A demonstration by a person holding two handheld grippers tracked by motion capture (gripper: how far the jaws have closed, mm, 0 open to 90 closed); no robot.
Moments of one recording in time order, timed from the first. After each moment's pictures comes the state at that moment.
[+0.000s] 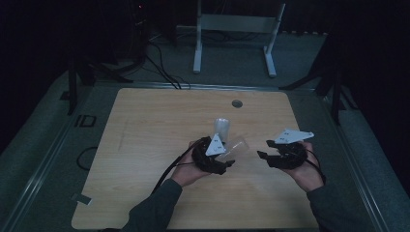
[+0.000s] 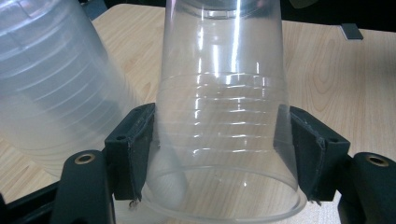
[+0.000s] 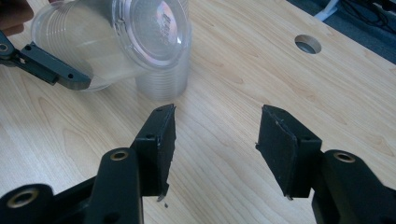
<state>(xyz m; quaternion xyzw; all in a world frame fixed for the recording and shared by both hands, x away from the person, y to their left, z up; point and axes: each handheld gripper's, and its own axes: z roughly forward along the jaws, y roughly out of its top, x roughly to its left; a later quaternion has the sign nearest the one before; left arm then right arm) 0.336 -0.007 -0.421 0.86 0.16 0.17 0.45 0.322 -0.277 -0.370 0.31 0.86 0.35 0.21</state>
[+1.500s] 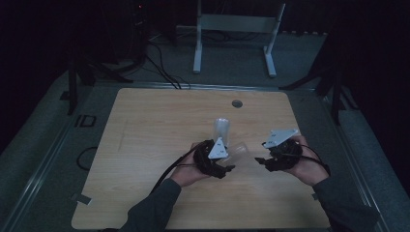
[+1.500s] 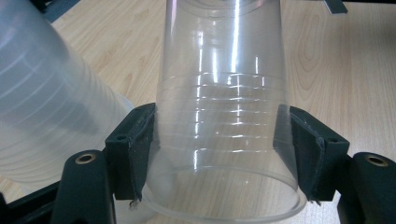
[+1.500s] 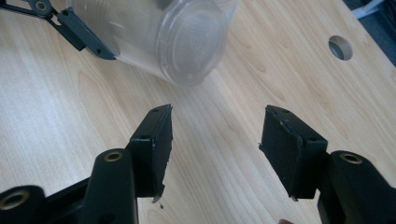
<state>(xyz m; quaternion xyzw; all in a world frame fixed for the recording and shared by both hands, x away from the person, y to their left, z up) 0.334 -0.011 -0.426 0.88 0.12 0.15 0.43 0.322 -0.257 -0.354 0.20 0.92 0.25 0.20</state>
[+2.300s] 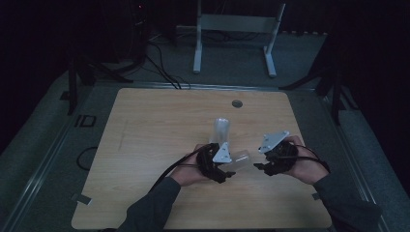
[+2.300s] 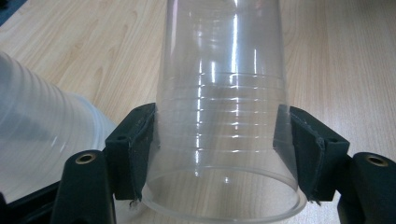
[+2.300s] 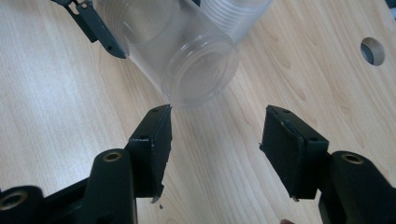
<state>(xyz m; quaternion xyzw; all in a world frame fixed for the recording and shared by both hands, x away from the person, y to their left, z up) 0.332 -0.019 -0.429 0.91 0.07 0.13 0.39 0.320 -0.247 -0.355 0.15 0.95 0.21 0.18</state>
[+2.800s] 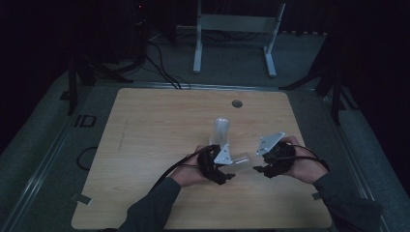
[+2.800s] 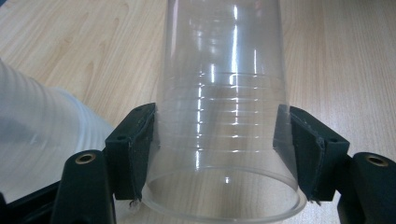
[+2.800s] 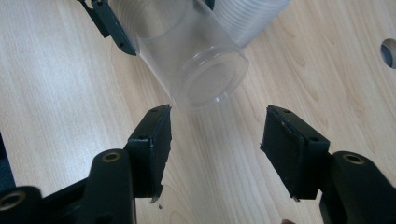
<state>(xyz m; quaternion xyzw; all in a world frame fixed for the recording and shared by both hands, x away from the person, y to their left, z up) 0.331 -0.022 -0.433 0.91 0.06 0.13 0.38 0.320 -0.241 -0.356 0.13 0.96 0.19 0.16</state>
